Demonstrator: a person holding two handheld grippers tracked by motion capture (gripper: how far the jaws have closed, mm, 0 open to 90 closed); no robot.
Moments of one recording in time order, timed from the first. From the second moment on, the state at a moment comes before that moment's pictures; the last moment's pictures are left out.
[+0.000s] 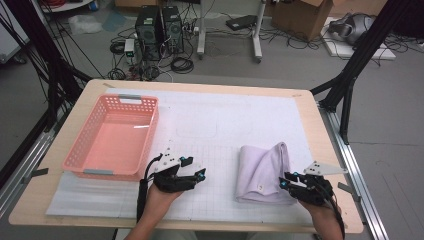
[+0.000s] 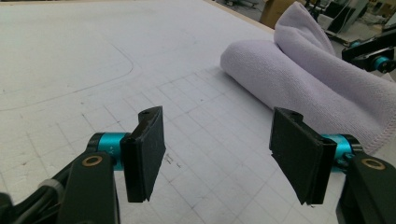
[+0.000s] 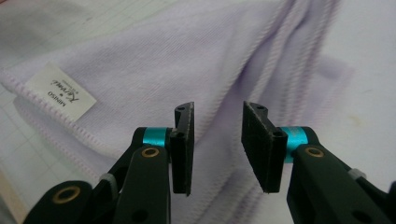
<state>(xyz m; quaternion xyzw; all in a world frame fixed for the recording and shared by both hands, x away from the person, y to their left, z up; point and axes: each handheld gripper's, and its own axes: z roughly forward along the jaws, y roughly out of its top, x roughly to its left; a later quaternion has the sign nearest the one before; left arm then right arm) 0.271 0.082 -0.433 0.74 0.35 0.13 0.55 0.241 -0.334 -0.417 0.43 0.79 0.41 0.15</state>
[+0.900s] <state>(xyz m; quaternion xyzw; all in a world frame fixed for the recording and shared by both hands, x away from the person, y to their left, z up) 0.272 0.083 -0.437 0.74 0.36 0.13 0.55 0.229 -0.337 -0.425 0.49 0.79 0.35 0.12</state>
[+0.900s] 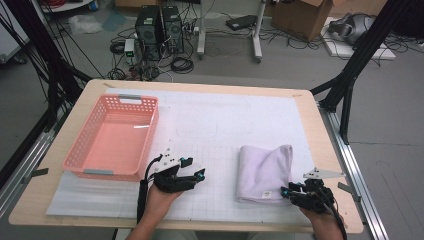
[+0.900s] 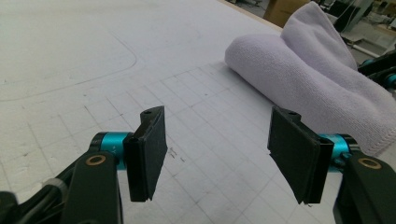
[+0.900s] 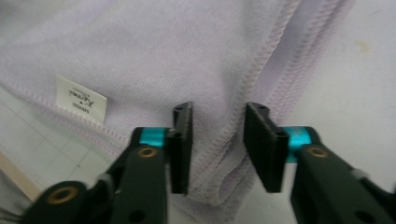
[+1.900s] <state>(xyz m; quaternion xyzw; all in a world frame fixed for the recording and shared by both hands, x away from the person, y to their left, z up) 0.272 0.089 -0.437 0.74 0.36 0.14 0.55 0.266 -0.330 -0.424 0.48 0.79 0.32 0.22</state>
